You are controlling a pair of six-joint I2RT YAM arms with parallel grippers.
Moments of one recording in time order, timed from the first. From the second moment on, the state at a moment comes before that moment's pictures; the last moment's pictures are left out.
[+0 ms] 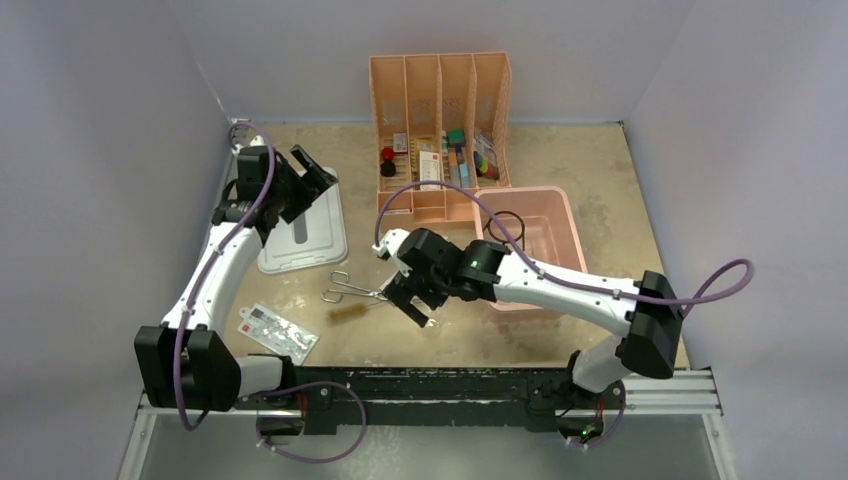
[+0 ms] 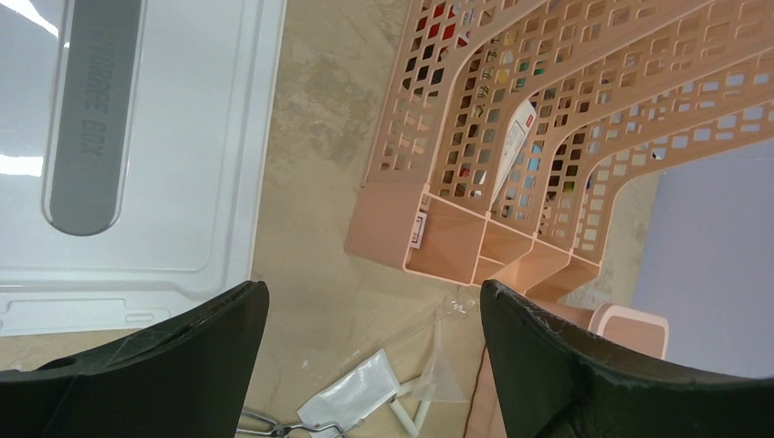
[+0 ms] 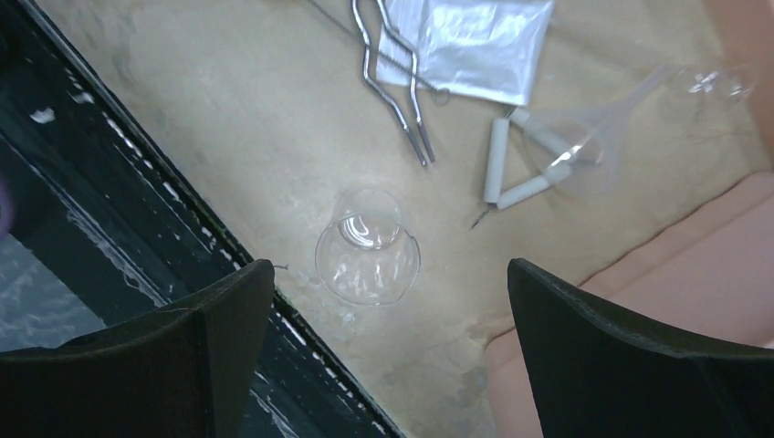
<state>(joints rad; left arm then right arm) -0.06 1.27 1.08 -0.41 0.12 -0.77 1.11 1.50 1.30 -0.75 0.15 0.10</state>
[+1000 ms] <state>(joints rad) -0.06 1.28 1.08 -0.45 0.10 -0.77 1.12 1.72 1.19 -0.71 0.04 0.12</state>
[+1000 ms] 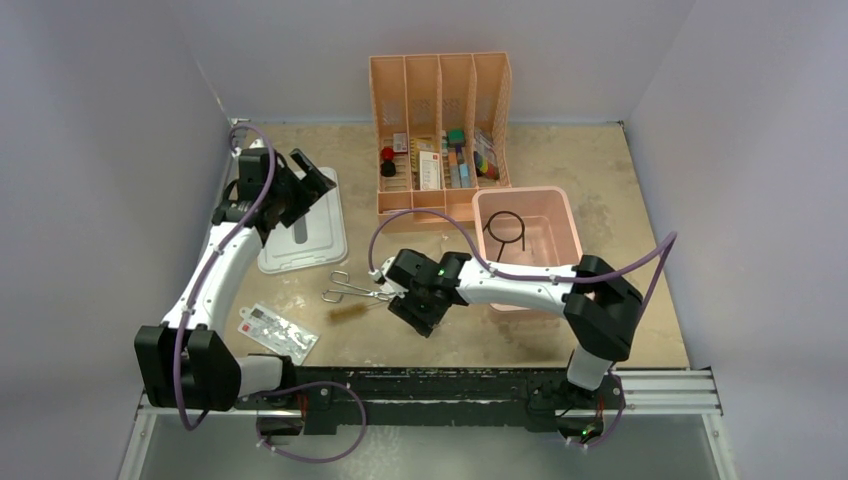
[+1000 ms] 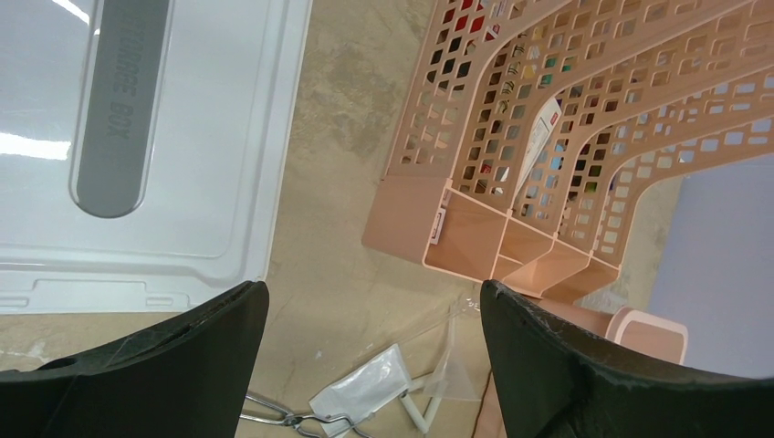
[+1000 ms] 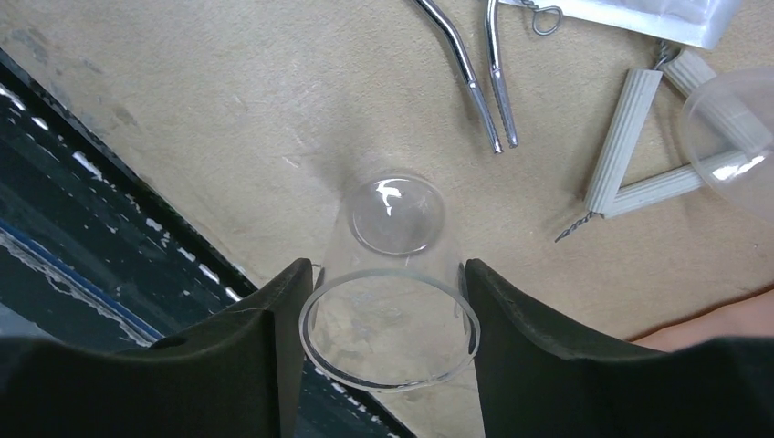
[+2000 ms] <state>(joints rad) -0.06 1.21 1.08 -0.49 0.08 -0.78 0.87 1.31 1.48 -0.87 0.06 0.22</state>
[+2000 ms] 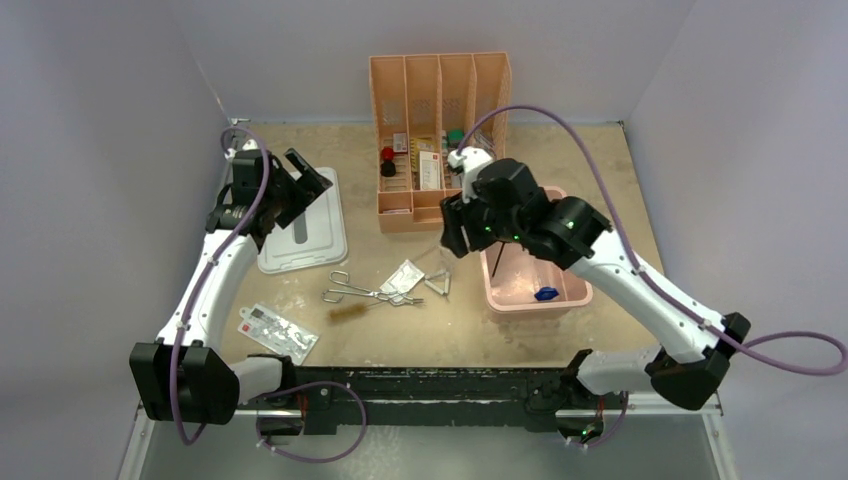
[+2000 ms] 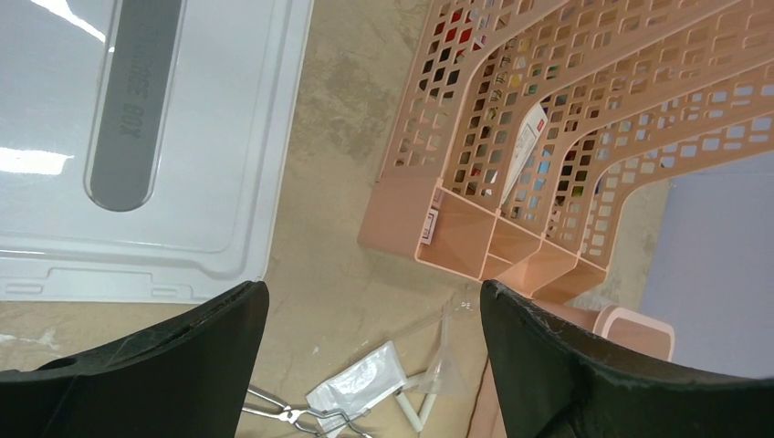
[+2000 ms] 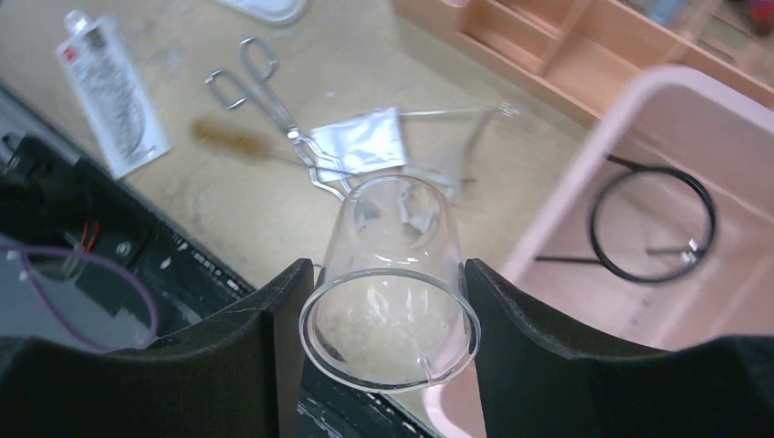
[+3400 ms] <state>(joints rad) -0.11 1.21 1.01 -0.34 0.09 -0.85 0.55 1.45 0.97 -0.81 0.24 0.53</state>
